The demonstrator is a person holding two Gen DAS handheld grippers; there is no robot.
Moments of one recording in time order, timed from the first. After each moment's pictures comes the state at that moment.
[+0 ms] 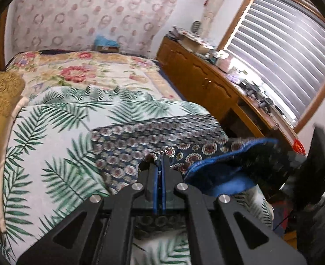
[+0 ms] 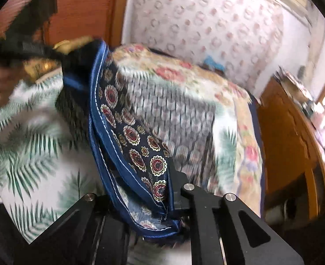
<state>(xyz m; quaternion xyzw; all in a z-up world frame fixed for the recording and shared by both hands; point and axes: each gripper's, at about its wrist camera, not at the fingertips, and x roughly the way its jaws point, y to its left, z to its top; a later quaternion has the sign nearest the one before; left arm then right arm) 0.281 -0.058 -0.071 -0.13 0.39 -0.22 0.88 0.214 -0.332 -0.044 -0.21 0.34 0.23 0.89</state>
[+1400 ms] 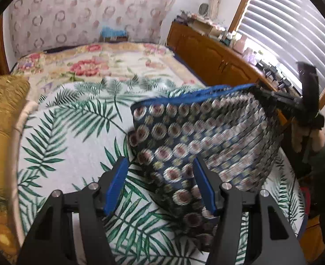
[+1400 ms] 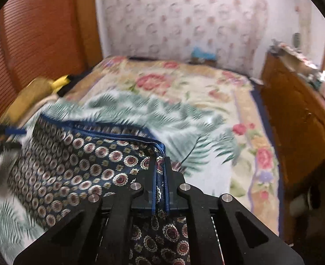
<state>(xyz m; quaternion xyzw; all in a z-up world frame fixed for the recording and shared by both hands) 0.331 -0.038 -0.117 -0.06 0.44 -0.20 0.88 0.386 -0.351 -0.056 -0.11 0.37 0.18 0.90</state>
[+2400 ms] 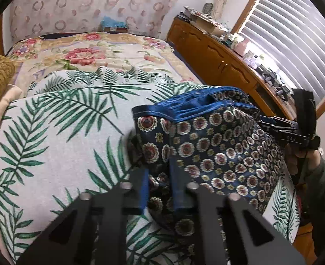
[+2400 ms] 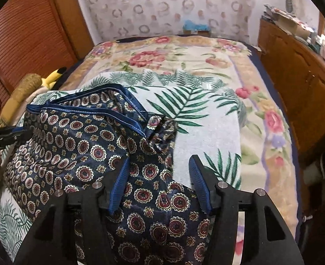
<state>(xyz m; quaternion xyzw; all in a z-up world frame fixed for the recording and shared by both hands) 0.359 -0.040 -0.143 -0.10 0.45 -0.22 0.86 0.393 -0.373 -0.108 -0.04 0.46 0.20 0.86</state>
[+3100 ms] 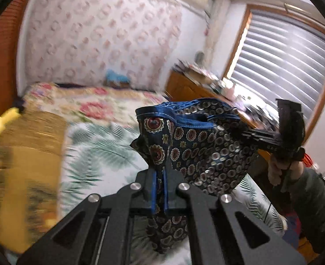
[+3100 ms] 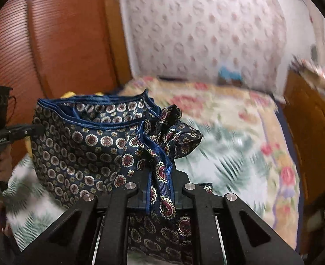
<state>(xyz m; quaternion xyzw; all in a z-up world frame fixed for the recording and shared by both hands) 0.238 0.053 -0.017 -0.12 0.27 -0.18 0.94 0.328 -0.270 0.005 -0.08 0.30 0.31 0.90</state>
